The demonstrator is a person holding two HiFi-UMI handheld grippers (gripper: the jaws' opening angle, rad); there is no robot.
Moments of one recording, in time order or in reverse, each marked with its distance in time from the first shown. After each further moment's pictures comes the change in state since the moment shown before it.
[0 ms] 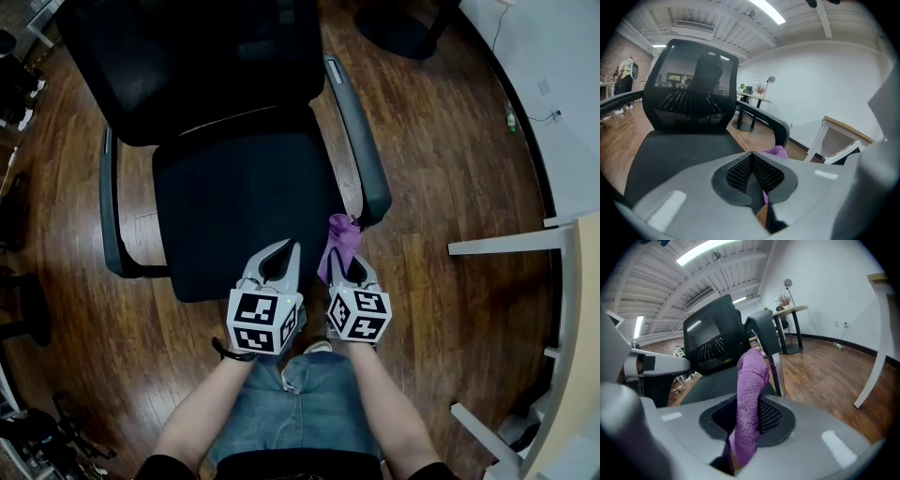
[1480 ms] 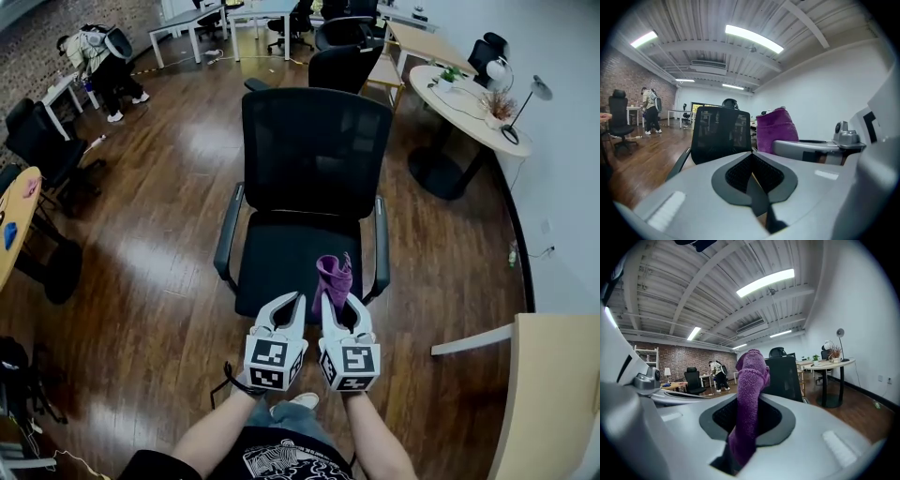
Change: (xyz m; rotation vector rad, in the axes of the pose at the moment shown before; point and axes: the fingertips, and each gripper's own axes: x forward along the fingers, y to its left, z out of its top) left arm -0.258 -0.048 0.166 0.006 -0.278 0.273; right arm -0.229 0.252 0.212 -0.396 -0.327 0.385
